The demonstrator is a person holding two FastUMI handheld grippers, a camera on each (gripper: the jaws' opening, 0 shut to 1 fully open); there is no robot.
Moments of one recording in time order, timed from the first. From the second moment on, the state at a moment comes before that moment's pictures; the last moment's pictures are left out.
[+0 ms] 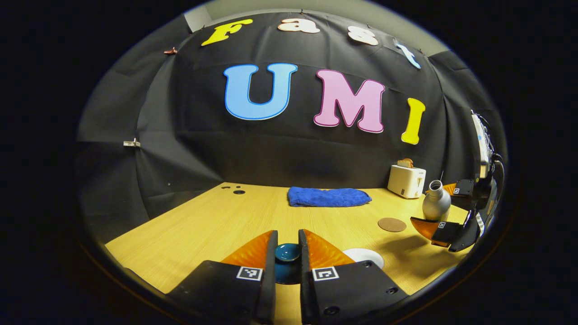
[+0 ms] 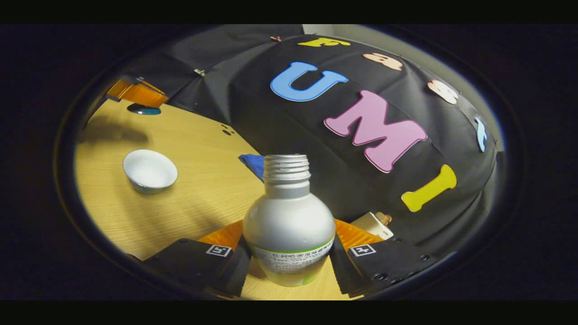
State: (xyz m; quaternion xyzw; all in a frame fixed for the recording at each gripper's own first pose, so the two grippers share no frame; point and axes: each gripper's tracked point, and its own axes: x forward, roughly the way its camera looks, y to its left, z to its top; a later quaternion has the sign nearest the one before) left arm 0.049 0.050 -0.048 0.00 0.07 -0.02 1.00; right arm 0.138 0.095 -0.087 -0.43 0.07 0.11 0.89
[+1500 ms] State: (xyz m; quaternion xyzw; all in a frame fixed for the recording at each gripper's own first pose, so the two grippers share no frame) left arm 0.084 0.100 -0.087 -0.04 0.09 -0.02 0.99; right arm 0.156 0.167 -0.105 -0.70 -0.04 0.17 0.69
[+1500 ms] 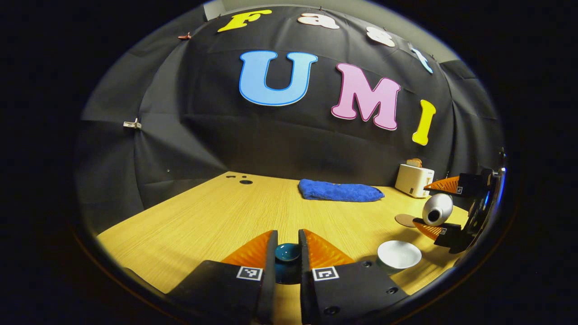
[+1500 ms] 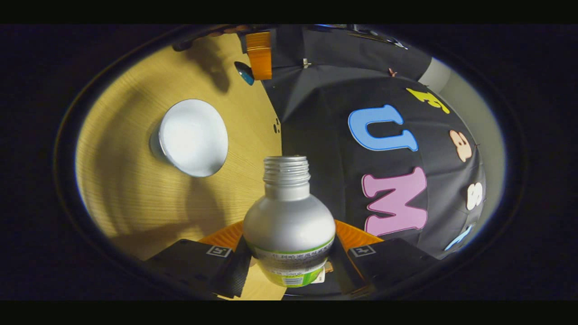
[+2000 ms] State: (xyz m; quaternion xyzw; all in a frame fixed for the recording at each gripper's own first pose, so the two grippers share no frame) left arm 0.085 0.098 -0.076 0.00 0.09 -0.04 0.99; right arm 0.156 0.189 -0.106 -0.77 -0.09 0.17 0.61
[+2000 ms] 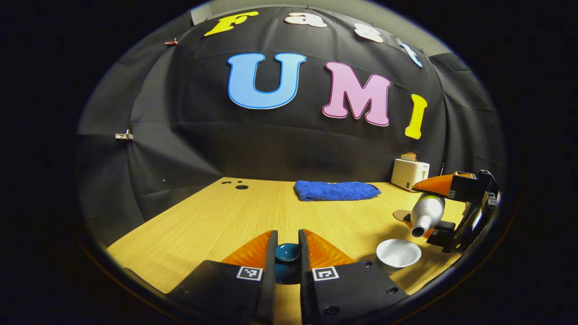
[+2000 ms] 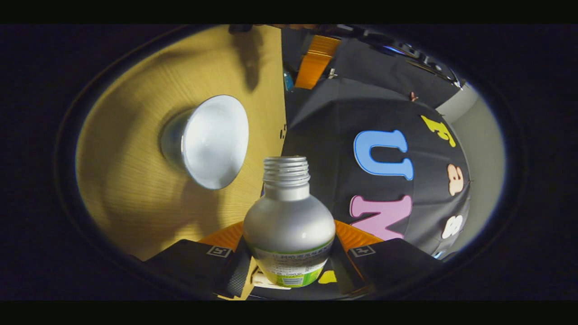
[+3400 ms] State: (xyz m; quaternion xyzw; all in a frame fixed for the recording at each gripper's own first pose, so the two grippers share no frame) left arm 0.079 0.082 -0.083 0.00 0.10 -0.07 0.99; right arm 0.153 0.198 -0.094 -0.83 -0.14 0.15 0.53
